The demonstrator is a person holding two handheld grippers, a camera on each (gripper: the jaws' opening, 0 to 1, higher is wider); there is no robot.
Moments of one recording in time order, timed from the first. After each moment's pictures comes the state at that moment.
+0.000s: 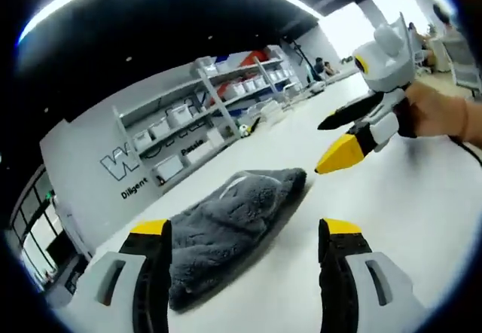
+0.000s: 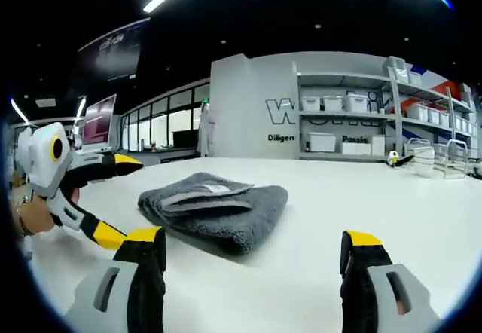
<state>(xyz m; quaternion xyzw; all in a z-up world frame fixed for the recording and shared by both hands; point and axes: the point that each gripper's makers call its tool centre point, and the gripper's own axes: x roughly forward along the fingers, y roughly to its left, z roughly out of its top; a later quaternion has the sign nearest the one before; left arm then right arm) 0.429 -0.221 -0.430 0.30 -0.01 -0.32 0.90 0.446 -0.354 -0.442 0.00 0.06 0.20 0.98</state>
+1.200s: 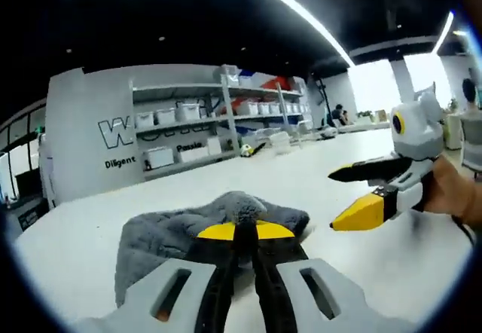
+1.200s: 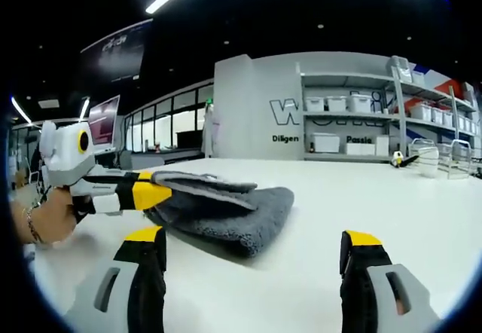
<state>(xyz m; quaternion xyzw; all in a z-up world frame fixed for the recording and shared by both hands) 0.442 -0.220 -0.413 0.09 0.00 -0.33 0.94 0.426 -0.339 -0.441 0.00 0.06 0.21 0.98</state>
